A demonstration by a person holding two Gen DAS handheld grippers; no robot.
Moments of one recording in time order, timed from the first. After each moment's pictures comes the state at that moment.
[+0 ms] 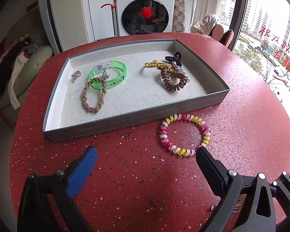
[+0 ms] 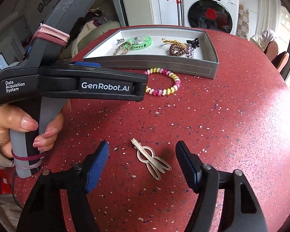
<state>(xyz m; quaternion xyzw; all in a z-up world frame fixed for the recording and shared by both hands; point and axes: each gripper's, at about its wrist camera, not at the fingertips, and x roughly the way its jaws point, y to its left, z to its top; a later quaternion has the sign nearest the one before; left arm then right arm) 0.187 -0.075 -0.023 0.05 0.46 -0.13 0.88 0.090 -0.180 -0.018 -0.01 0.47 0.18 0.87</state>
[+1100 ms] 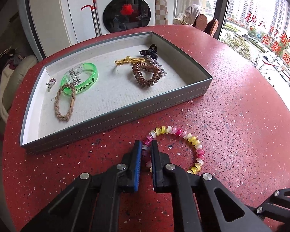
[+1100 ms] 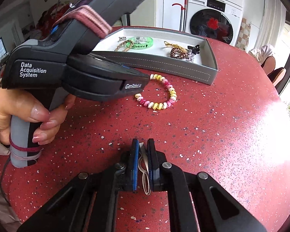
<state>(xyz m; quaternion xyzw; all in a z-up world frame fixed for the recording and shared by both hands) 0.191 -0.102 -0.032 0.08 0.46 -0.18 0.86 0.075 -0.182 -0.012 -0.04 0.46 0.16 0.88</state>
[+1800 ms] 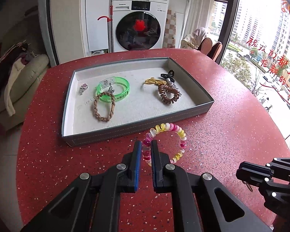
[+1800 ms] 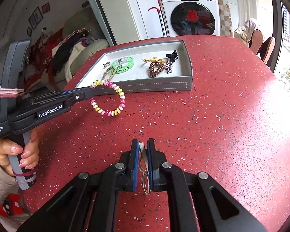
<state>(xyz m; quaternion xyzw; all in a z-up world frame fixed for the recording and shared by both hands) 0.166 -0.037 0.012 0.03 0.42 -0.17 0.89 0.099 -0.218 0.018 0.08 0.44 0.14 0.88</state>
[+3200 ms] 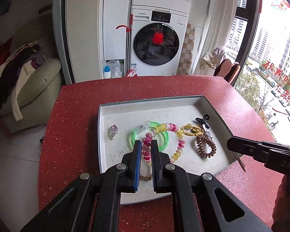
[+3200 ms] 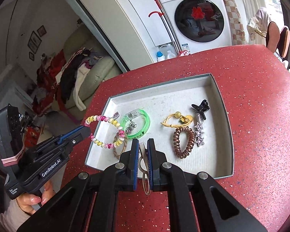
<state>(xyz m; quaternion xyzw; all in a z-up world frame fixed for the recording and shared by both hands) 0.267 0.005 0.046 0.00 0.40 -0.13 0.91 0.271 -0.192 0.042 0.18 0.44 0.17 0.86</state>
